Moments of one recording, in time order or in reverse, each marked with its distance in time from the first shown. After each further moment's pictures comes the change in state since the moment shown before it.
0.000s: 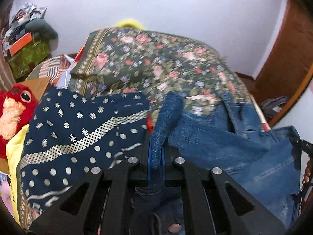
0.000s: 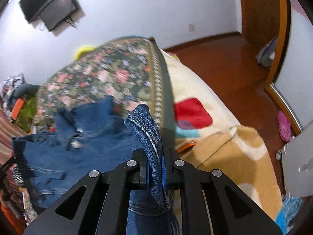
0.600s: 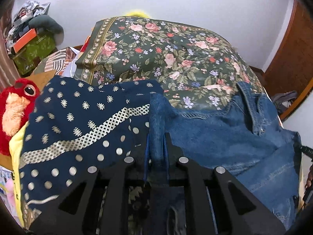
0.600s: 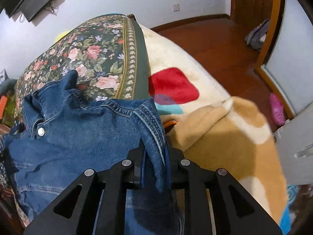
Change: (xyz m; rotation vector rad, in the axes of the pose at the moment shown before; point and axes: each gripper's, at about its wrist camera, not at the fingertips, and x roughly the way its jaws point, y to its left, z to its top) left arm 0.009 0.006 -0.007 0.018 0.059 0.055; right arm 0.008 -0.013 -0.020 0.002 0.087 -0.102
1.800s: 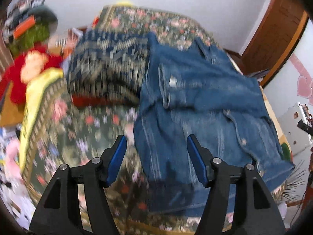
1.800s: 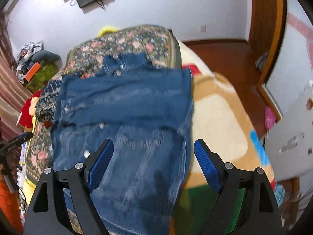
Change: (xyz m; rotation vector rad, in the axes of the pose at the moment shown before) left arm -0.158 0.036 -0.185 0.020 0.104 -0.153; right arm -0.170 0.031 -0.159 -0.167 -0.038 0.105
